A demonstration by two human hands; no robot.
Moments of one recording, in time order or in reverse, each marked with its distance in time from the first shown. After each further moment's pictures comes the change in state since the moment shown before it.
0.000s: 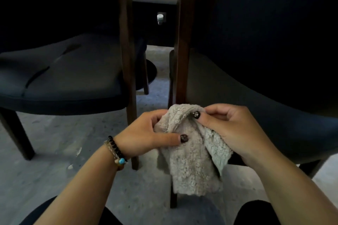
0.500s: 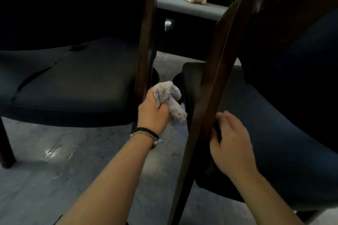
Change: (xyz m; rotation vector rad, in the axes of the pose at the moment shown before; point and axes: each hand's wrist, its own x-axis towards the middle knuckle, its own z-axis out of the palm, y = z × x) left_hand 0.108 -0.051 -0.060 0.159 0.853 0.131; right_hand 0.076 0.053 0.035 -0.879 0.336 -0.341
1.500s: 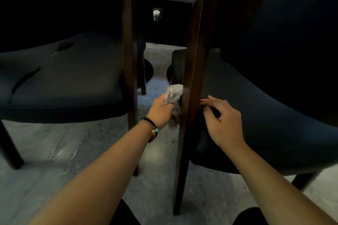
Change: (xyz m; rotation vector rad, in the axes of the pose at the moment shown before) left_hand -0.015 -0.008 0.030 -0.154 -0.491 -0.181; right_hand 0.001 0.013 0.010 0.372 0.087 0.116
